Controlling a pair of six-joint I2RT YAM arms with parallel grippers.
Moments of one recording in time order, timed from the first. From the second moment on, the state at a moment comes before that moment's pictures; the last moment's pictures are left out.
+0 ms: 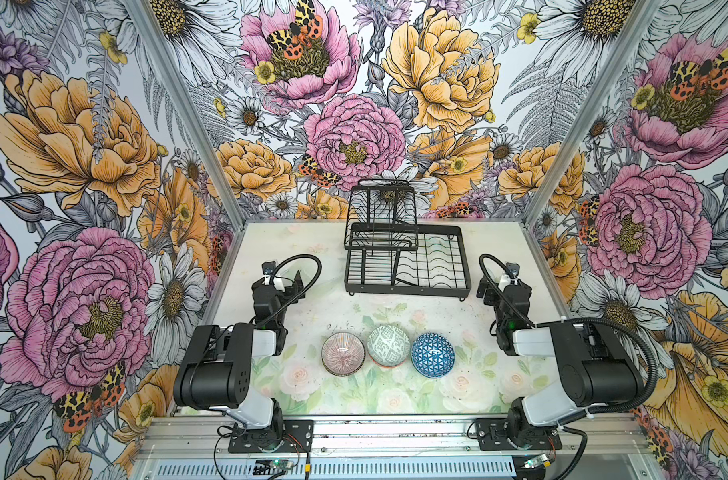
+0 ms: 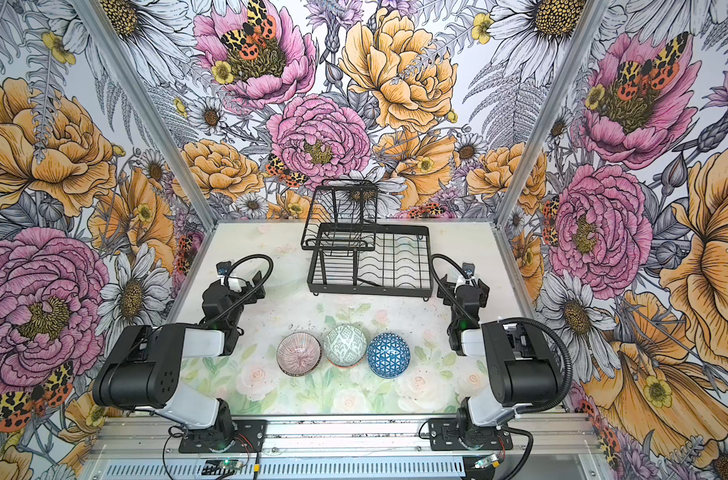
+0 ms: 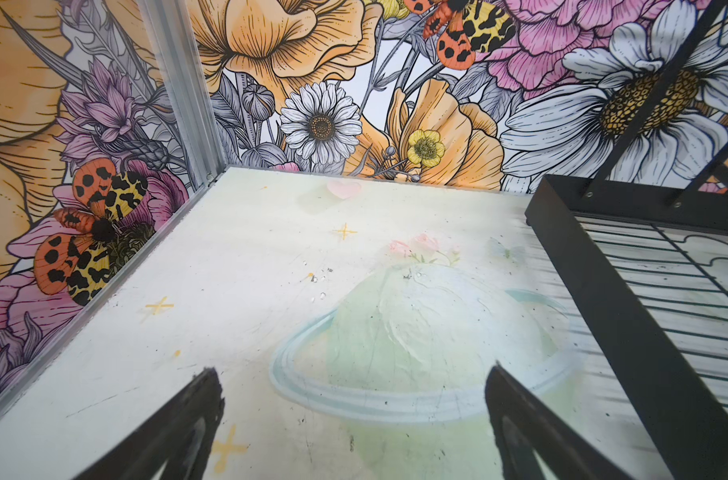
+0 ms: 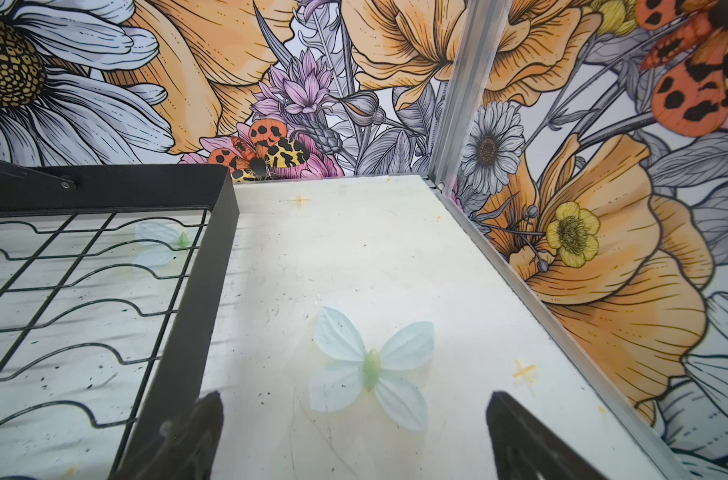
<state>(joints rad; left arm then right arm) 0.02 1.55 0.39 0.95 -0.06 -0.07 0.01 1.55 0.38 0.88 0.26 0.01</state>
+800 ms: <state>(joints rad) -0.29 1.13 0.81 -0.21 -0.30 -0.30 0.19 1.03 0.85 -0.21 0.03 0.13</state>
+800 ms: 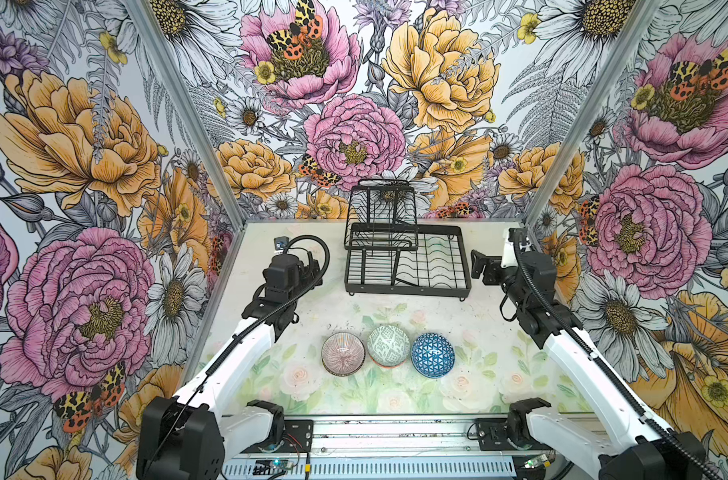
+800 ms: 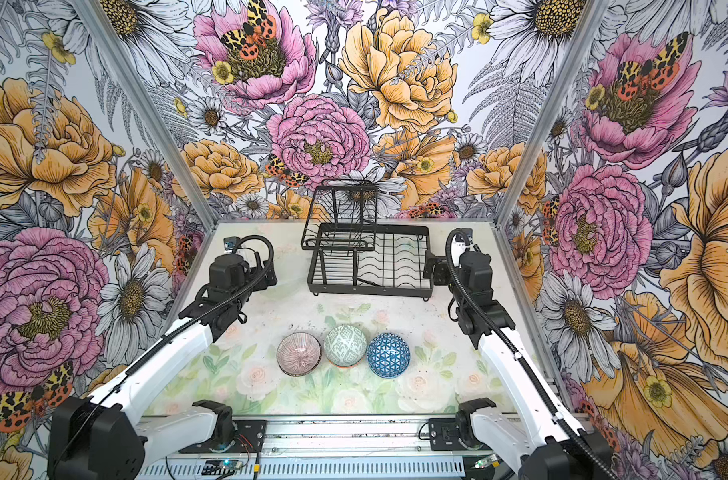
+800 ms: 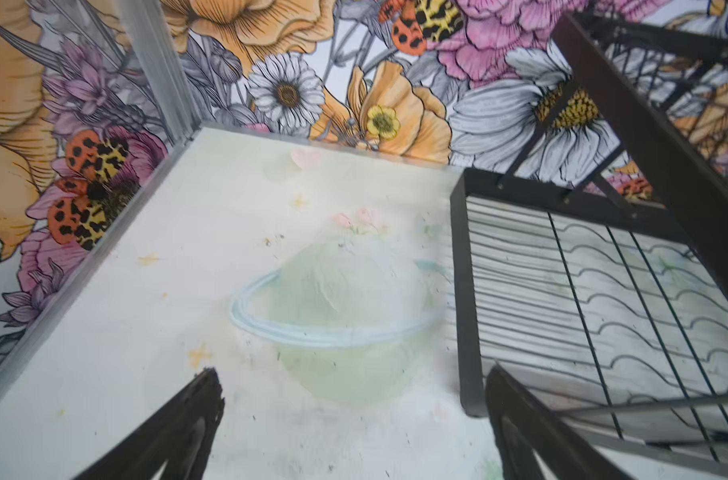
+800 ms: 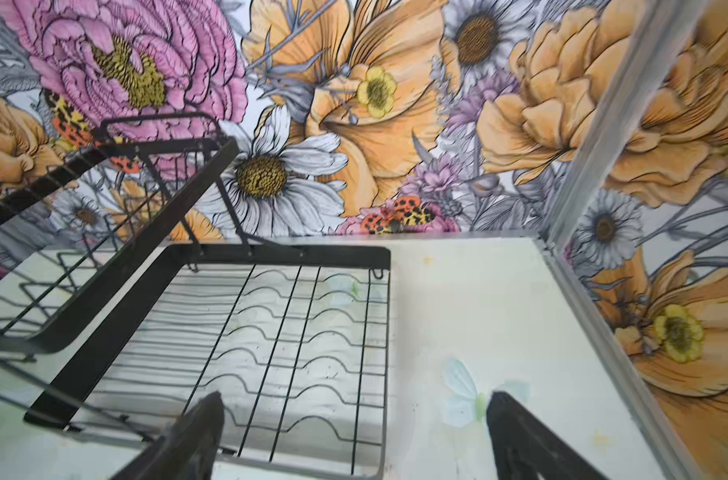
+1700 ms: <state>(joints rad) -0.56 0.94 0.68 -0.70 -0.15 -0.64 0.39 1.32 1.05 -0.48 -0.09 0.17</state>
